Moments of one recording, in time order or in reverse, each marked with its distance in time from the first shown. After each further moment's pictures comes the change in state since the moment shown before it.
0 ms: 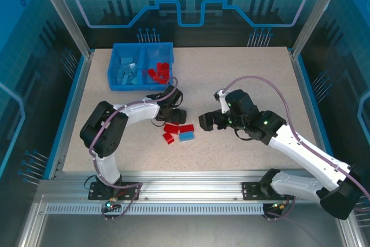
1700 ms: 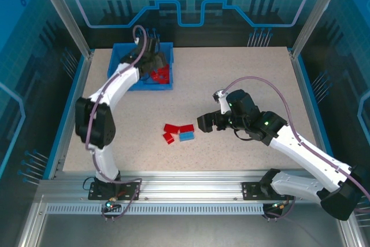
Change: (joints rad) left arm 0.309 0.113 0.650 -0.106 -0.149 -0.064; right arm -0.002 -0.010 -0.006 0.022 -0.083 0.010
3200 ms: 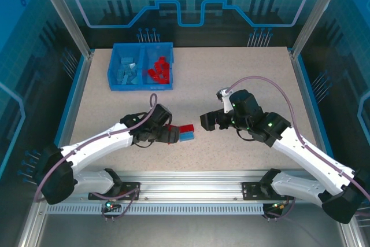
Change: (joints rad) left arm -0.504 -0.686 -0.903 -0.179 0.056 -0.196; right arm -0.011 -0.026 -0.001 -0.006 0.053 -0.014
